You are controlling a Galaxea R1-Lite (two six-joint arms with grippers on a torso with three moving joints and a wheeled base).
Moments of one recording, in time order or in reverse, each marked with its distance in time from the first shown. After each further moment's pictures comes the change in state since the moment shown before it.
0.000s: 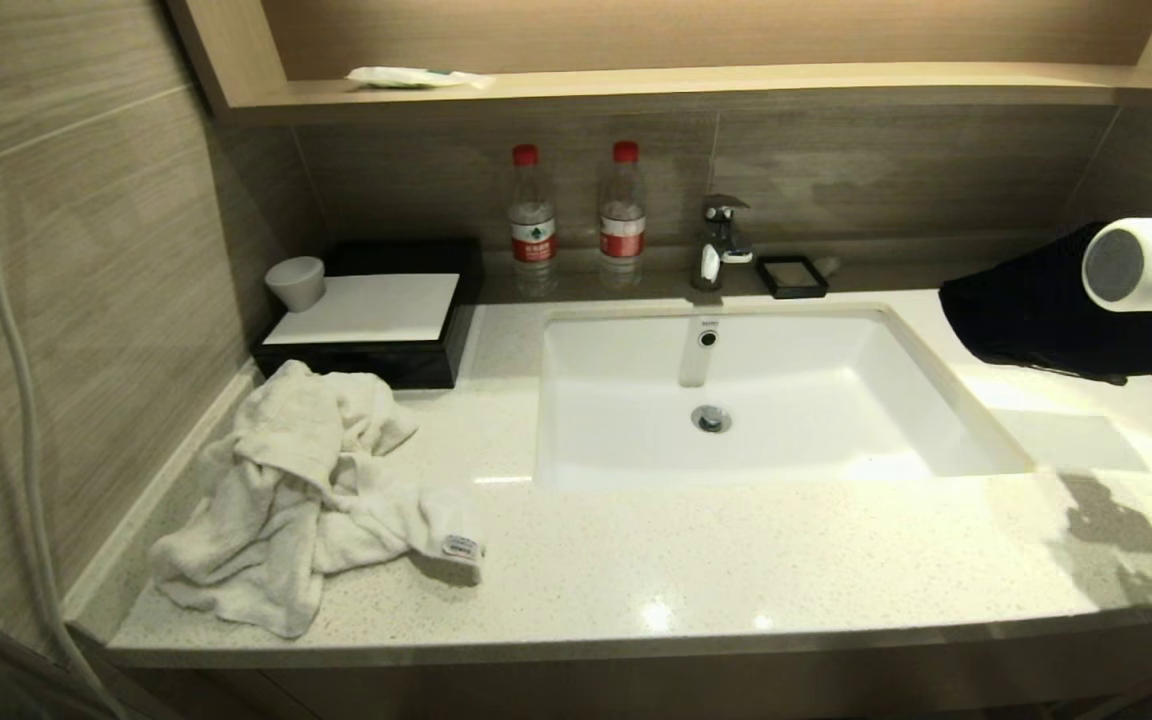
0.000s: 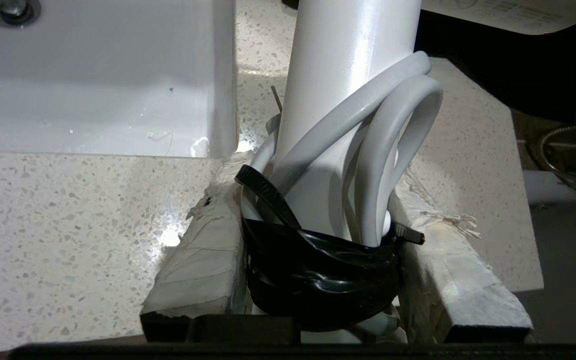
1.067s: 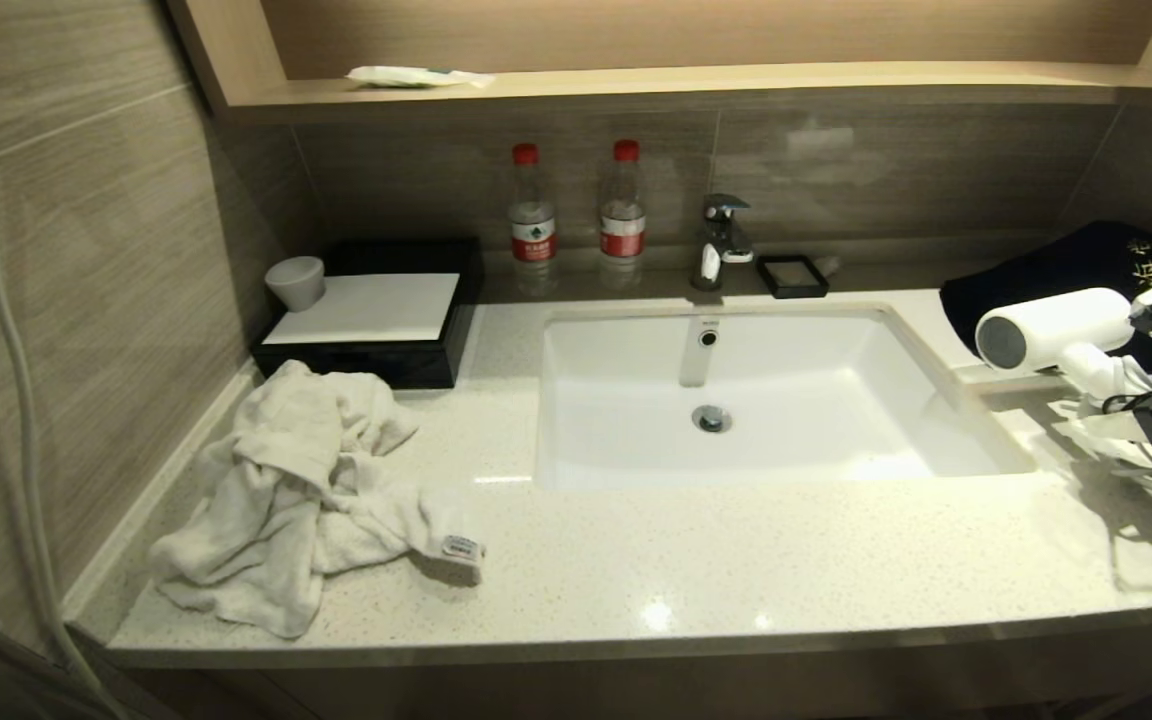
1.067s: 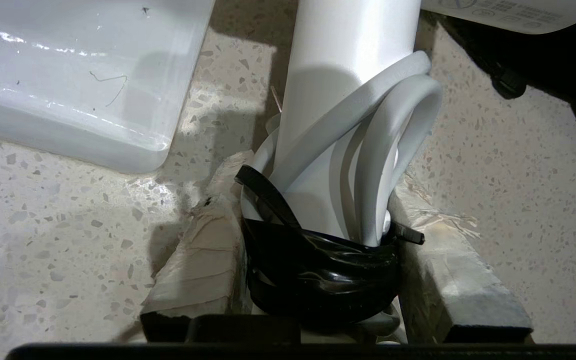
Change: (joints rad) left arm 0.000 0.000 0.000 0.000 0.000 0.000; right arm -0.161 0.475 -0.232 0.036 0.261 -0.352
